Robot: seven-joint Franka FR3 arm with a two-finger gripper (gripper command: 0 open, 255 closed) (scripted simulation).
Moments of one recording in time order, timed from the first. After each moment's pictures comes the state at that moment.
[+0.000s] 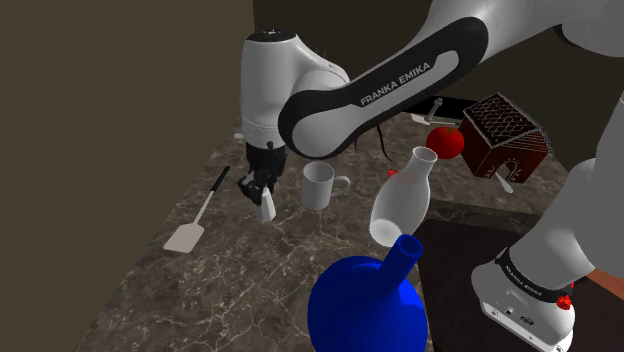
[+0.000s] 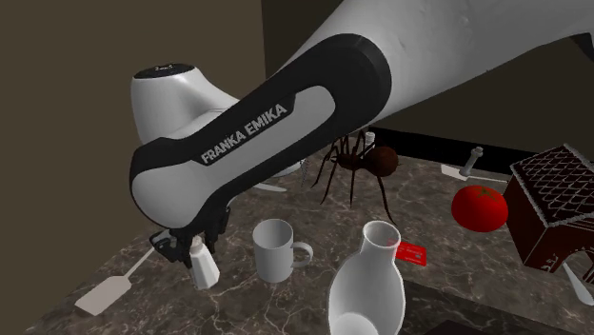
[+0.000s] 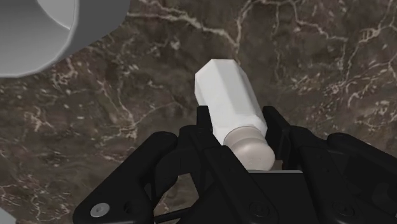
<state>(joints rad) 0.32 0.32 0.39 -1.91 -0.14 2.29 0.42</state>
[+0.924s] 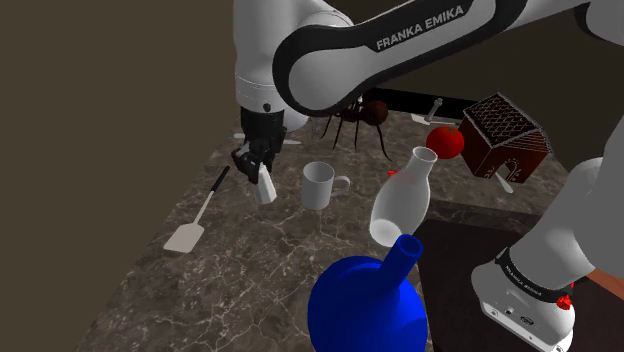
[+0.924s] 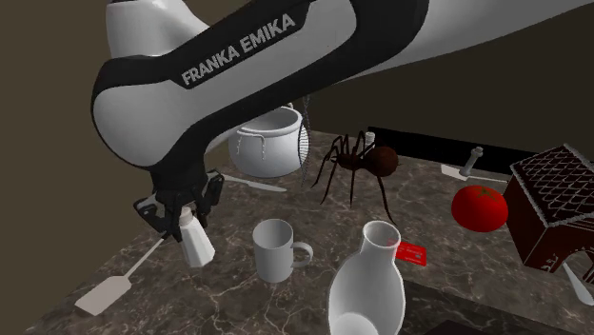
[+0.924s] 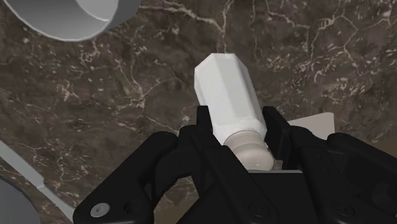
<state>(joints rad) 0.31 0.25 0.41 -1.82 -0.10 2.14 0.39</state>
